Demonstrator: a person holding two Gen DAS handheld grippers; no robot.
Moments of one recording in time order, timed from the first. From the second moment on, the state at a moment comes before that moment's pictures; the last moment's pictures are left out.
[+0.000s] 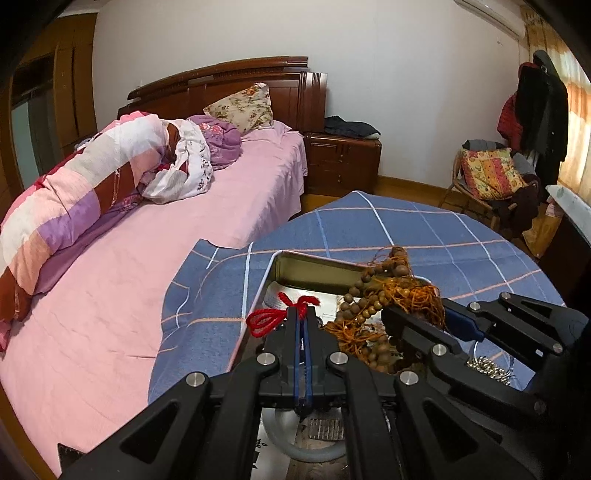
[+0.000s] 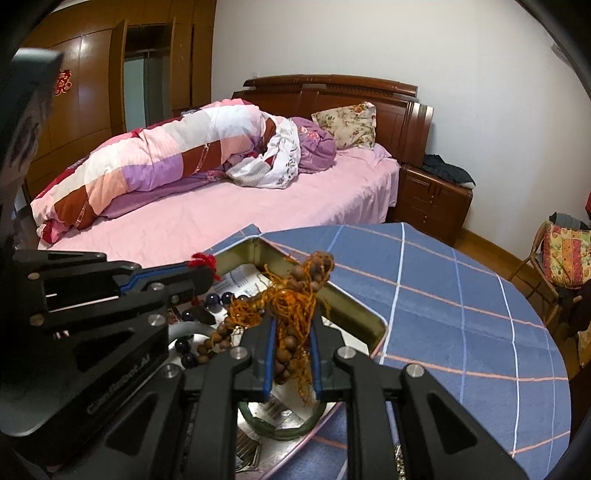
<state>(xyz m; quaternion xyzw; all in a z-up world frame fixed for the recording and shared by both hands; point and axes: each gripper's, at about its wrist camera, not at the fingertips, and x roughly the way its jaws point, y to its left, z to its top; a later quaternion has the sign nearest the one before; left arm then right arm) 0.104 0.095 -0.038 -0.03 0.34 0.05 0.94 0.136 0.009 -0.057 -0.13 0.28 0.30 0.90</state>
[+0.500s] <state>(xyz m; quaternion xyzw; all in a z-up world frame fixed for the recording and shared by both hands) 0.093 0.103 -0.039 -0.03 0.34 0.09 0.94 0.136 -0.019 -0.051 -0.09 0.28 0.28 0.91</state>
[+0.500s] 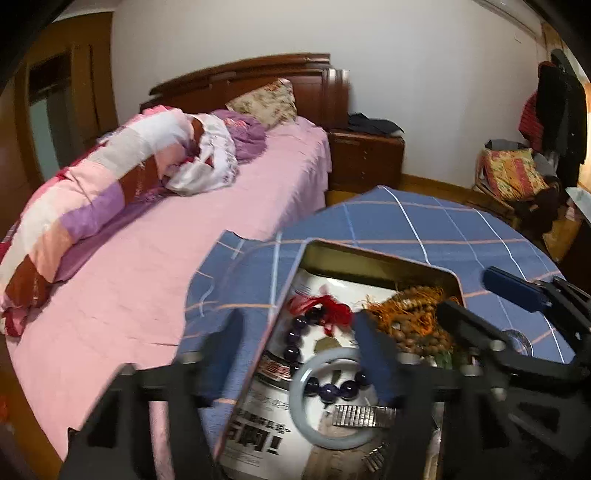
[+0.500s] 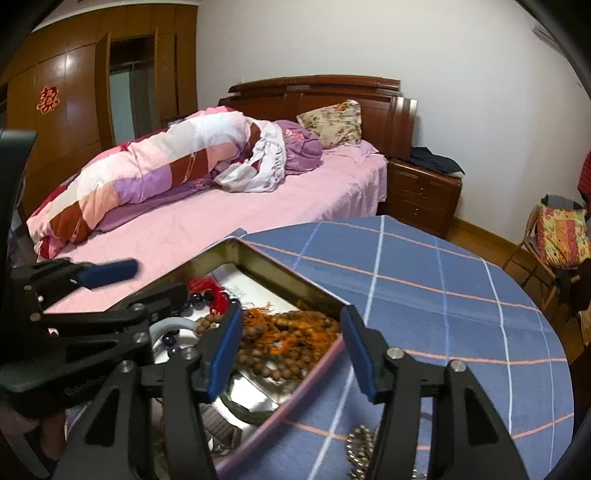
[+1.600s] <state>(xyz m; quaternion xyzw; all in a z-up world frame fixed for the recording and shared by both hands) 0.055 0.020 -0.033 -0.01 0.33 0.00 0.94 0.110 -0.156 -0.057 -0.06 0.31 0.17 0.93</state>
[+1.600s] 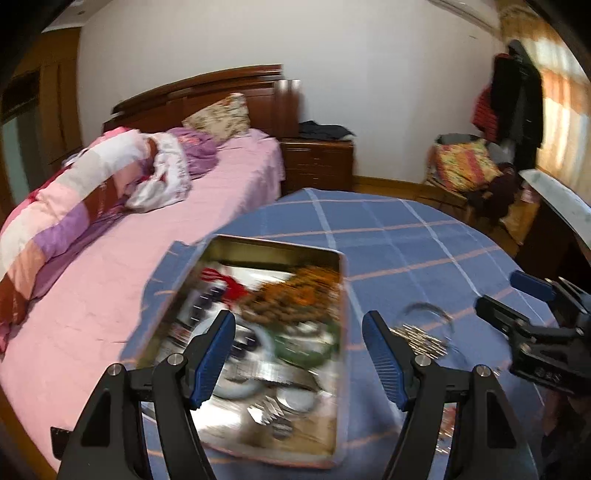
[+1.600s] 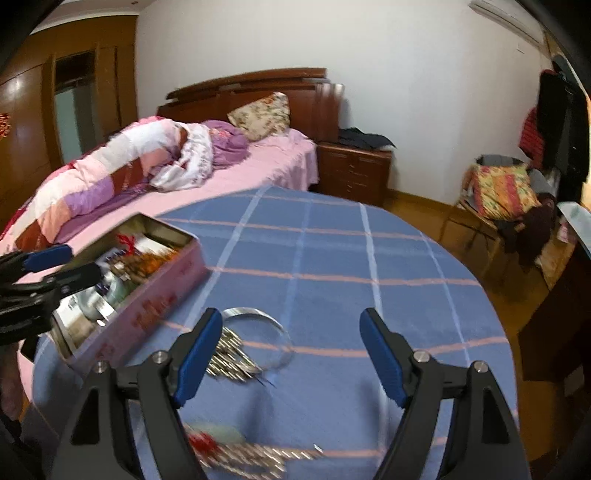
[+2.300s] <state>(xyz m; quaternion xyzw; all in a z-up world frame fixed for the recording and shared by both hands) 0.038 -0.066 -0.058 0.05 0.36 -0.09 0.93 0.091 -0.212 -0.076 -0.04 0.34 0.12 0.93</state>
